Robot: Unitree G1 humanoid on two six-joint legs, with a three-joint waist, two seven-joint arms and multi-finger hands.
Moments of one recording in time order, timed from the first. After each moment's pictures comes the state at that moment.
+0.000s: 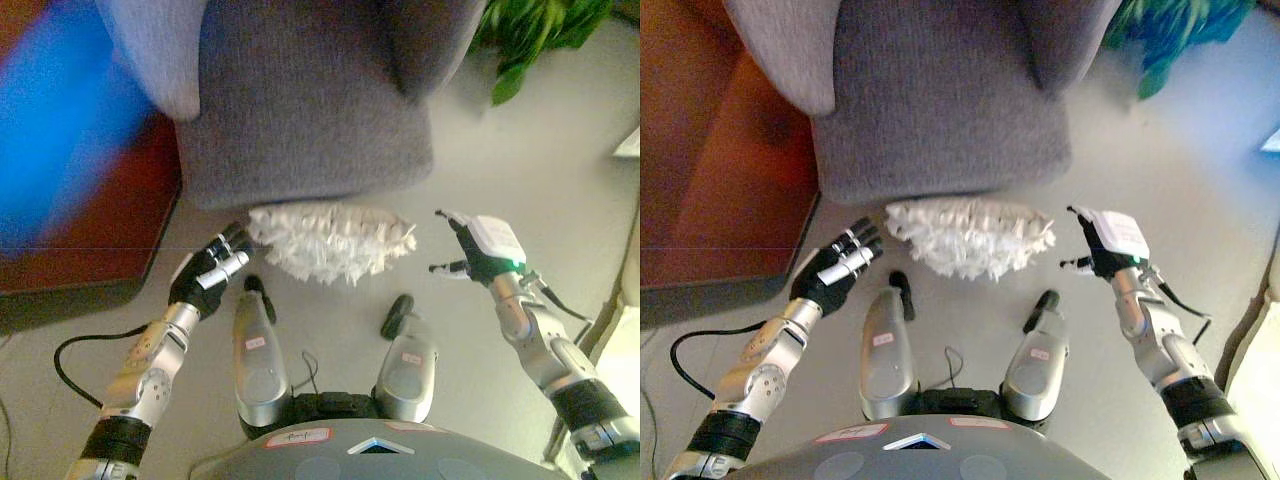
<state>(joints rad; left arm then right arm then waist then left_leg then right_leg) 0.17 0.53 -0.08 0.15 -0.85 0.00 -0.16 -0.03 -0.70 0.27 0.19 -0.58 0.01 -0.17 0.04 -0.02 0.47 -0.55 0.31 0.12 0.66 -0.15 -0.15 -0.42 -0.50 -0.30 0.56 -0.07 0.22</state>
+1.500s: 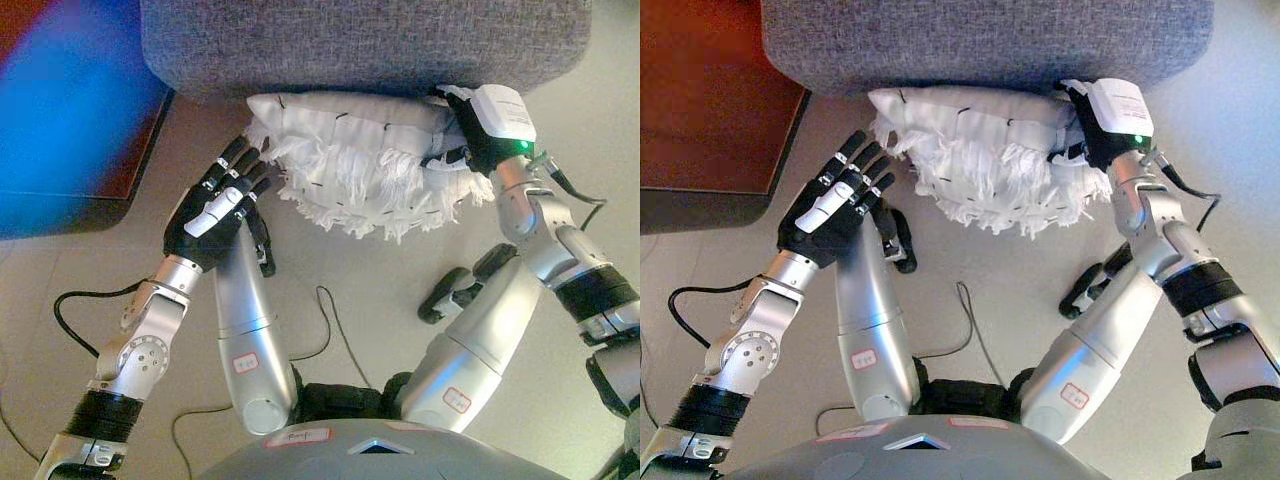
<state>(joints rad) 0.08 0.63 -0.14 -0.08 -1.15 -0.08 -0.23 -0.62 -0.80 0.55 0.34 -0.35 0.13 -0.15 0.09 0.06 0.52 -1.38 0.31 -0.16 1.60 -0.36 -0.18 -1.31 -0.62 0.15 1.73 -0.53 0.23</state>
